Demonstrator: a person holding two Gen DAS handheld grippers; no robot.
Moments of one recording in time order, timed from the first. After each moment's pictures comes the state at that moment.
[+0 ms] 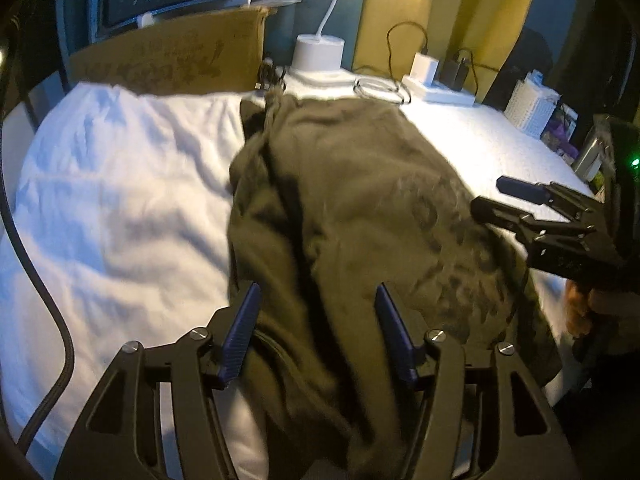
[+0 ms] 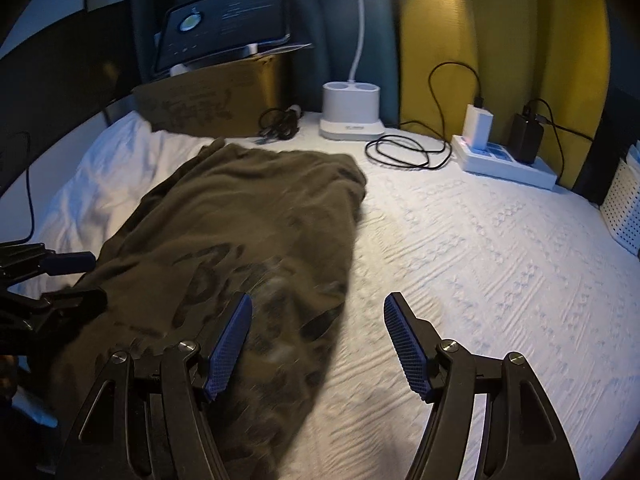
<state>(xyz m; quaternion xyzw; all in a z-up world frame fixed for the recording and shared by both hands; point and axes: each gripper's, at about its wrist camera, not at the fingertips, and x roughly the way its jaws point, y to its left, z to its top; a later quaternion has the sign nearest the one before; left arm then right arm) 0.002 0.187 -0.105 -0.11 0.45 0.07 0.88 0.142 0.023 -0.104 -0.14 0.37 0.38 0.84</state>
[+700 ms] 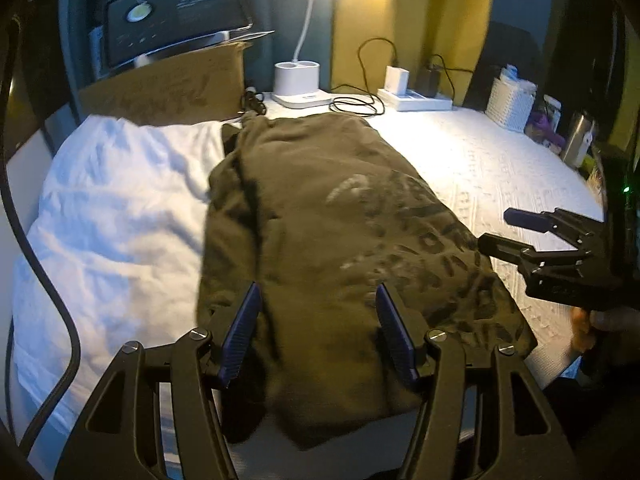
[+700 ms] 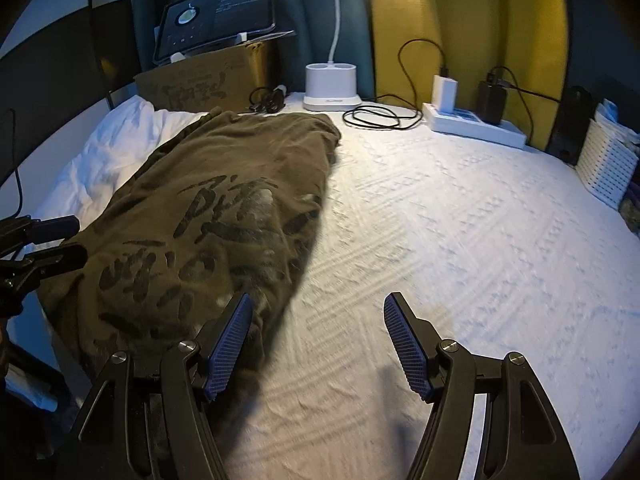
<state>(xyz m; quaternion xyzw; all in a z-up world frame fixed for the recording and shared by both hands) -0.025 0.134 -0.088 -0.06 0.41 0.08 0.91 0.108 -0.044 -0.112 -0.13 0.38 0.35 0.84</state>
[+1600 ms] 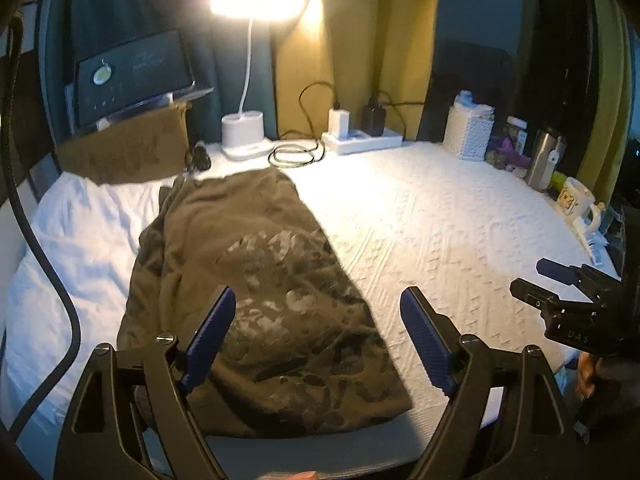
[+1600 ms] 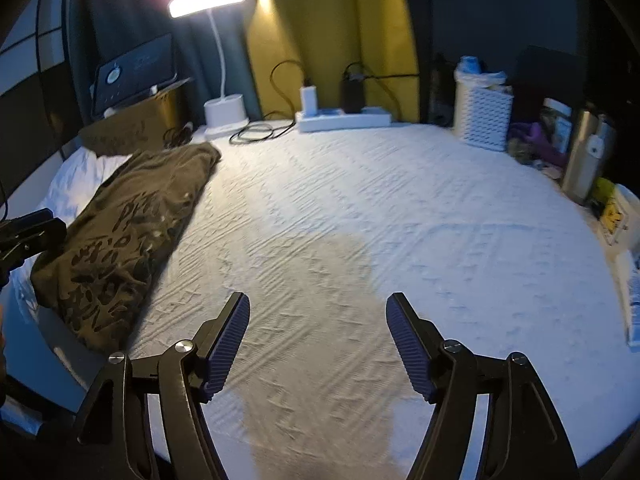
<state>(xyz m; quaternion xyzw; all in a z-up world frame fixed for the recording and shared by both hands) -0.010 0.043 -0.043 -0.06 0.34 0.07 0.94 0.087 -0.198 -0.082 -0.07 0.36 0.24 0.90</state>
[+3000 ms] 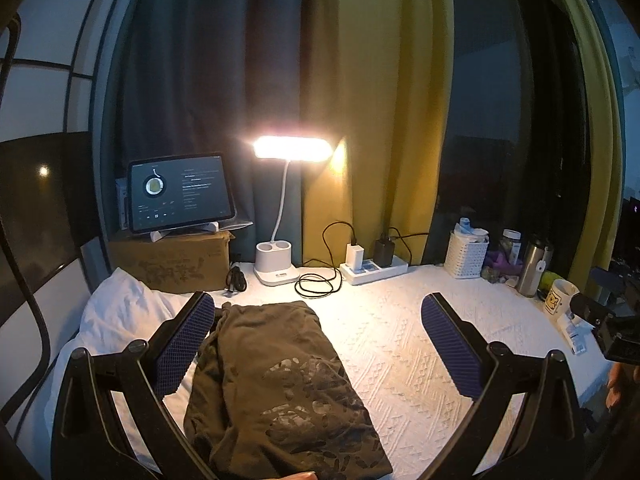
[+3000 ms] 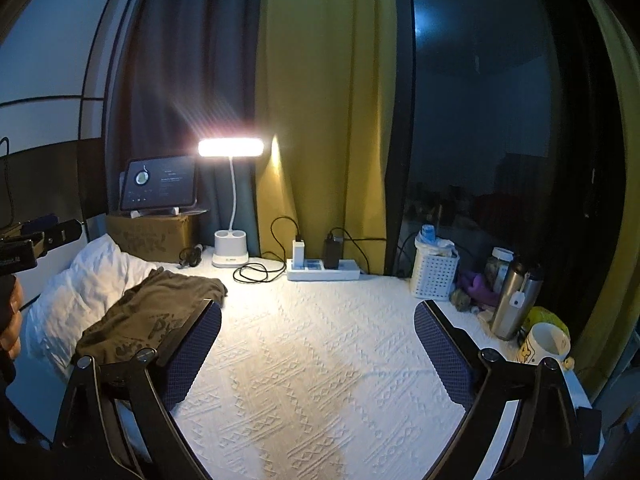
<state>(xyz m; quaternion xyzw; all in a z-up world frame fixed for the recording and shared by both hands) -0.059 0.063 0.063 -0.06 0.17 0.11 0.98 0.025 -0.223 0.074 -0.09 0.16 0.25 0.95</state>
